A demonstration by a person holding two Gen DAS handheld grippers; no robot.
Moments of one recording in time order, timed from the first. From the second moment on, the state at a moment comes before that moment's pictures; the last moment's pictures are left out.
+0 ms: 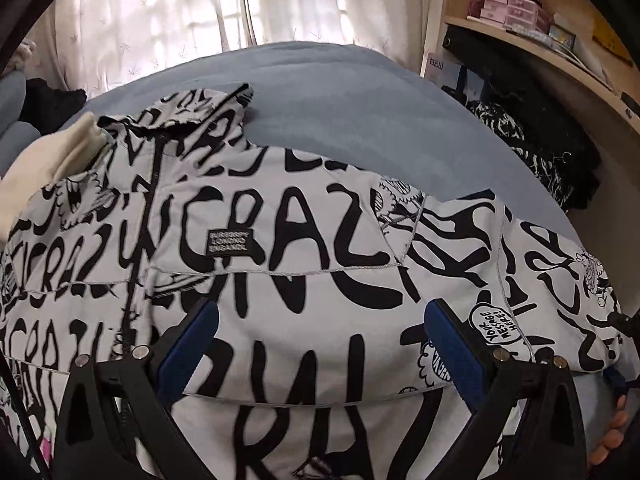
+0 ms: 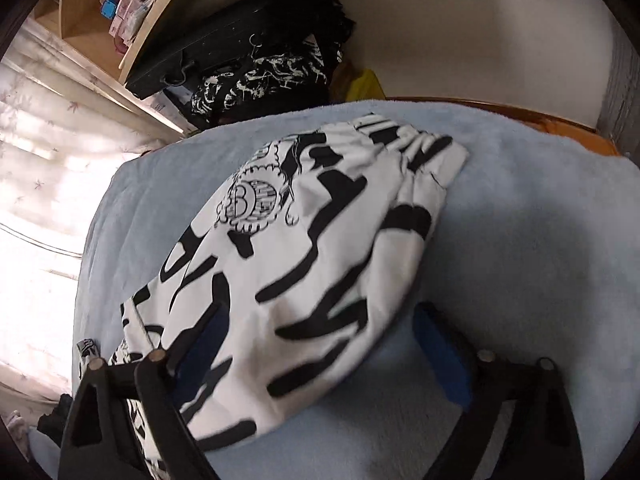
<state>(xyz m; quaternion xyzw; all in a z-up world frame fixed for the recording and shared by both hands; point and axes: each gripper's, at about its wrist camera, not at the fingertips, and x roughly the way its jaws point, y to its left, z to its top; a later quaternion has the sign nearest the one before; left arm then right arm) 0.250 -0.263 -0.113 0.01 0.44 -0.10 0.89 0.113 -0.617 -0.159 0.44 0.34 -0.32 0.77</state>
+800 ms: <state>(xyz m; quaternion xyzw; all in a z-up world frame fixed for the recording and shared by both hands) 0.211 -0.127 -0.077 -0.05 0.43 -0.04 0.90 0.215 -0.358 -0.032 0.06 0.32 0.02 0.94</state>
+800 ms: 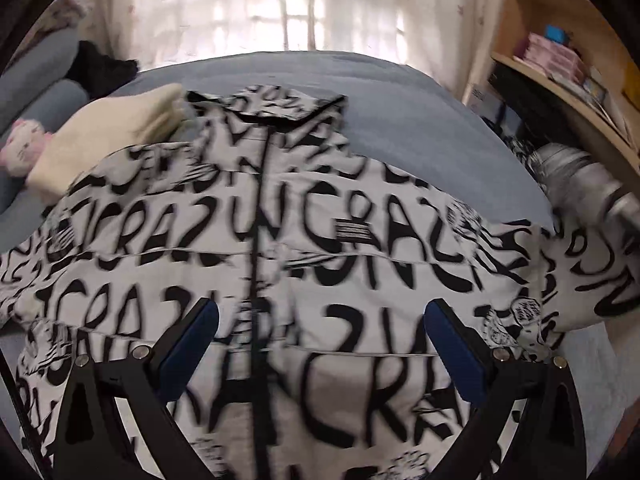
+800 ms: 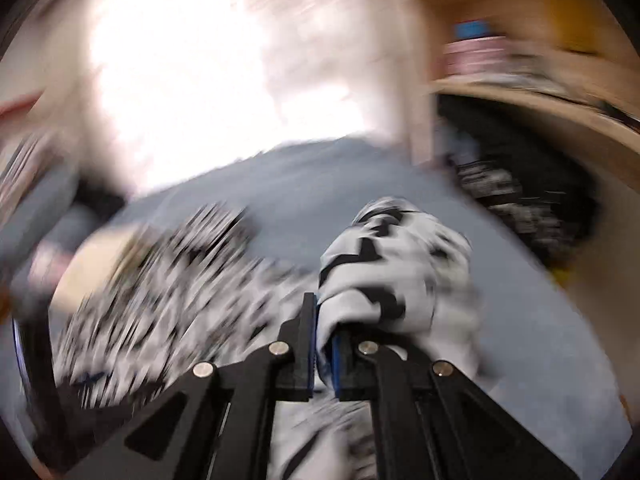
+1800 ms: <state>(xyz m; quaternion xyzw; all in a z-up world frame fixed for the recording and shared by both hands) 0.273 -0.155 -0.181 -0.16 0.61 -0.24 0.74 0.180 -0.304 -0.132 0.06 0.47 0.13 0.87</state>
